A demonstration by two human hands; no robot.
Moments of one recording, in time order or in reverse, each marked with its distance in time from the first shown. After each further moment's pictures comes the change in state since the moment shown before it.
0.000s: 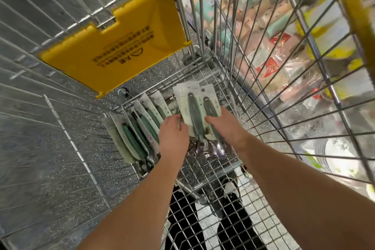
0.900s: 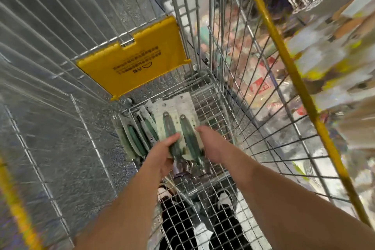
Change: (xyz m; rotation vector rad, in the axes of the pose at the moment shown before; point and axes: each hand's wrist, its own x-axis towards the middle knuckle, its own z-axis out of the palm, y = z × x) left_hand -0.056 0.001 -0.048 -0.867 -0.390 -0.468; right_hand -0.081 -0.027 0.011 0.076 -0.275 0.093
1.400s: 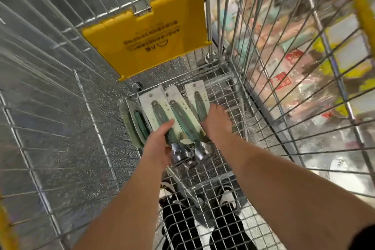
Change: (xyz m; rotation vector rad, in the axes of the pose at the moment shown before) left_hand 0.031 -0.015 -0.038 -0.278 0.146 0.080; right_hand 0.113 0.014 0.012 -0.917 0.531 -0.039
